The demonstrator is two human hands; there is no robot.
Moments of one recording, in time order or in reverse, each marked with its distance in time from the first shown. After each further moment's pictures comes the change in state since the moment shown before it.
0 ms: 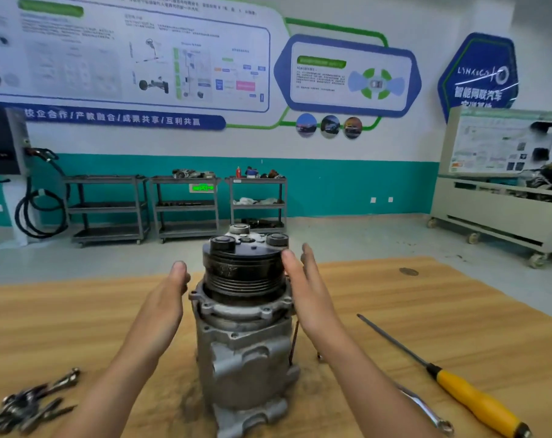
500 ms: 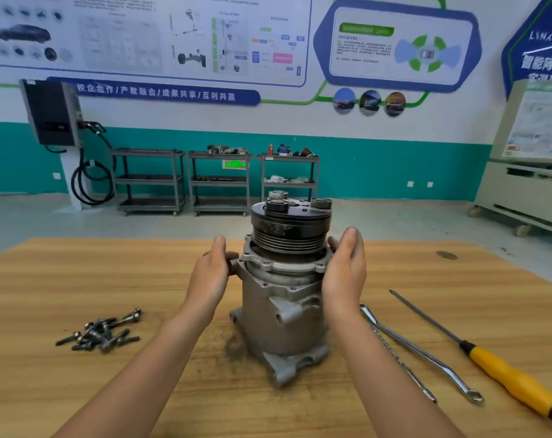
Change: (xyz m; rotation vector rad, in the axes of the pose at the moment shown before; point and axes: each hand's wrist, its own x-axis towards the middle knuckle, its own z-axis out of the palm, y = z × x) left_hand -0.003 -0.019 -0.001 -0.046 0.146 -0.133; right_hand 0.004 0.019 0.029 0.231 0.449 -0.060
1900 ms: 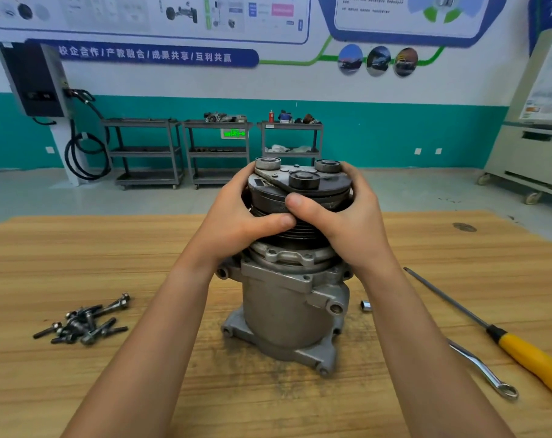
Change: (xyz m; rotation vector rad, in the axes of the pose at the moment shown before) left_hand 0.010 0.050 0.015 0.017 -0.447 0.606; right_hand 0.025 -0.026 -0.001 -0.063 -0.399 -0.292
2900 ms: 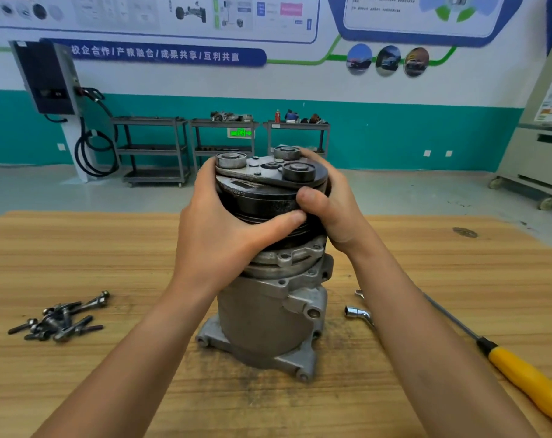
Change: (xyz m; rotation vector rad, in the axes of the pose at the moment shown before) left_hand -0.019 0.026 0.039 0.292 0.441 -0.043; right_hand 0.034 0.007 -0.016 0.154 -0.368 0.020
